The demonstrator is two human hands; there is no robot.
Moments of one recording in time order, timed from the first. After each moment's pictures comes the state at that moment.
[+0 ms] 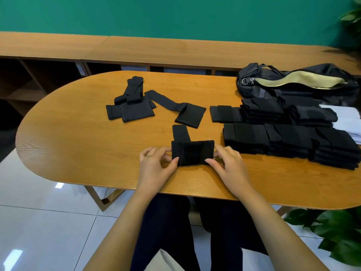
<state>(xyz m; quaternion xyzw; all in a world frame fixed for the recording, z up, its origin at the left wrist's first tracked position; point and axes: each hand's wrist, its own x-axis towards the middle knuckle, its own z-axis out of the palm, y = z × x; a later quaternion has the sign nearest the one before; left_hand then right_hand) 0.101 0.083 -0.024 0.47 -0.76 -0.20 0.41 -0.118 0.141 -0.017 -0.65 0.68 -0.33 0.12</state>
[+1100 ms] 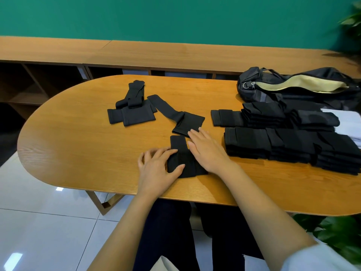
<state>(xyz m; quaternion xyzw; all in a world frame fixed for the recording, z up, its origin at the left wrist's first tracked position) 0.099 0.076 -0.022 0.55 -0.79 -0.13 0.22 -0.087 0.067 0.011 -0.73 0.66 -0.11 0.11</state>
